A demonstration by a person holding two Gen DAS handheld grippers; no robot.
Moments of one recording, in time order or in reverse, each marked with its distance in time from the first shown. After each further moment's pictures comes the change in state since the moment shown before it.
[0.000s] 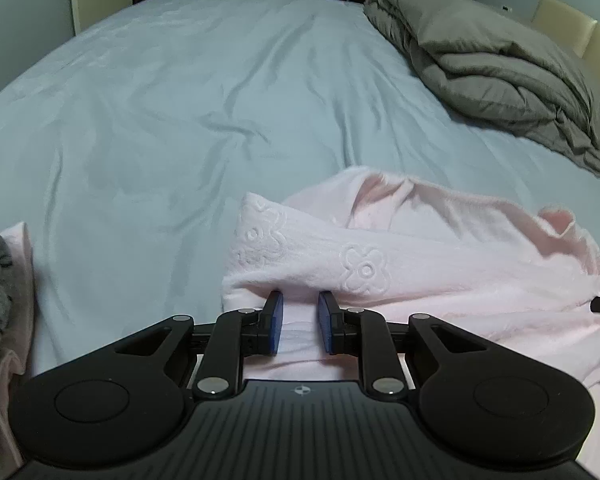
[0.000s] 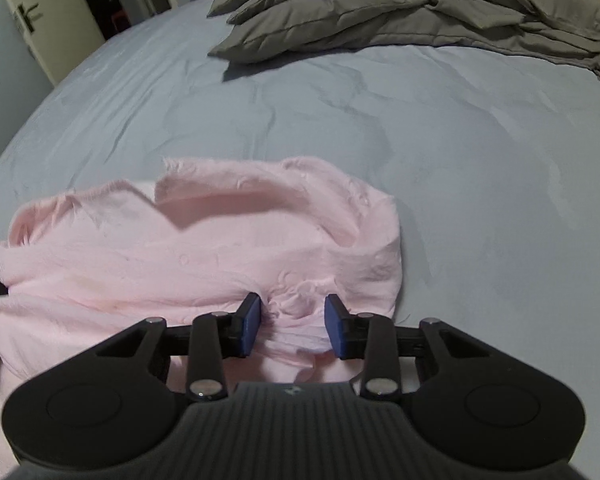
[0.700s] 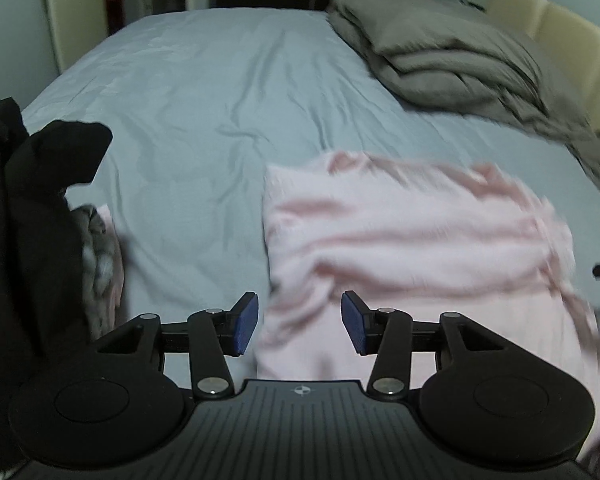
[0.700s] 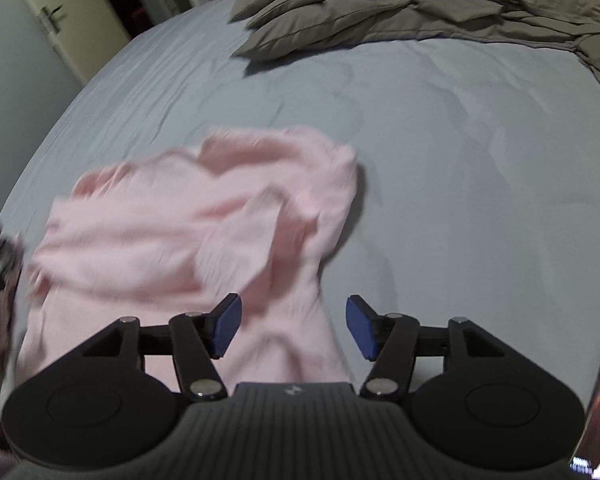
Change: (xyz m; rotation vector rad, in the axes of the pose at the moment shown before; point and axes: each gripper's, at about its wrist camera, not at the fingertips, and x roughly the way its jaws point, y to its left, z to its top) left arm -0.117 0.021 -0.043 0.145 0.011 -0.051; right arm -0.102 -0.022 -0.054 -0.035 0.057 0.093
